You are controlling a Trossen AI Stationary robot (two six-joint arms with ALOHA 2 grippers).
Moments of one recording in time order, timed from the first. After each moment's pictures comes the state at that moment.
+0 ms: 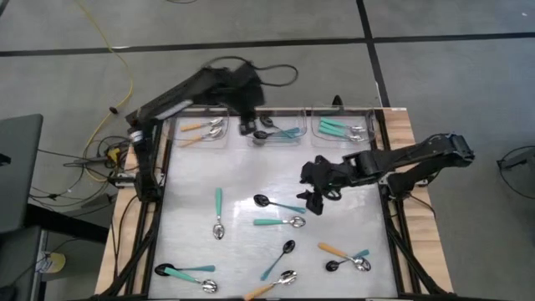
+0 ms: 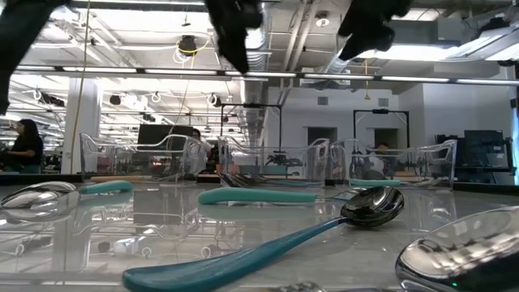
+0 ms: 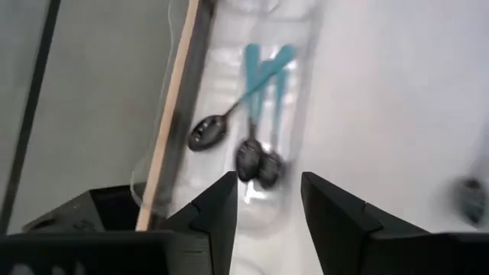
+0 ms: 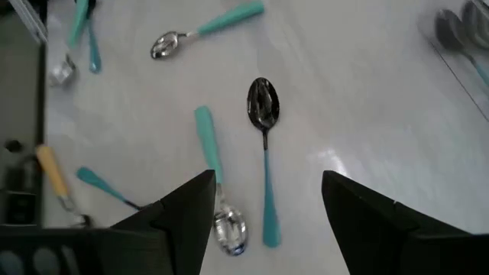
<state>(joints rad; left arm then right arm) 0.48 1.91 2.14 -1.29 -0.05 0.29 0.19 1.34 1.16 -0.65 0.15 0.46</state>
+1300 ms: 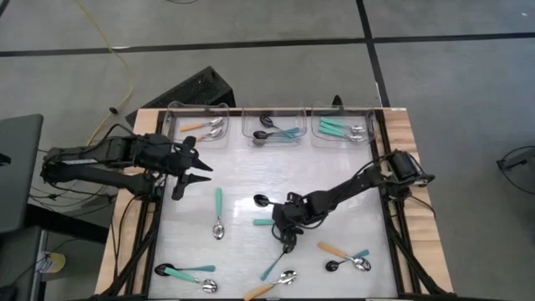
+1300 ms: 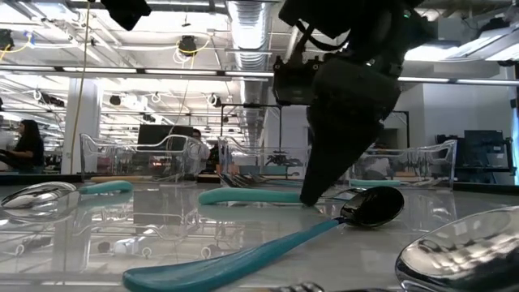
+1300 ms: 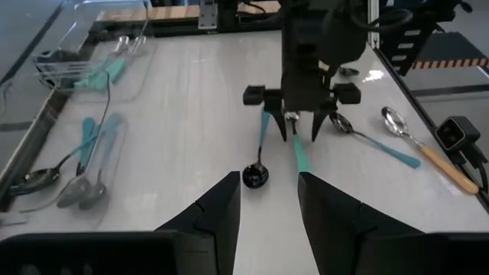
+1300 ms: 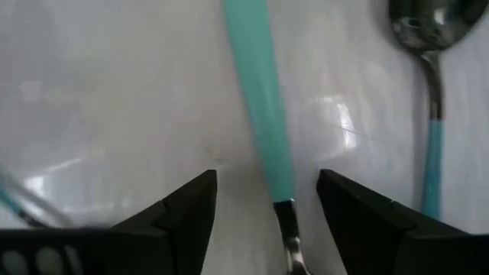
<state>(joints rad) 0.03 0.75 0.91 -0.68 0.06 0.06 0.29 1.97 1.17 -0.38 0.12 0.48</state>
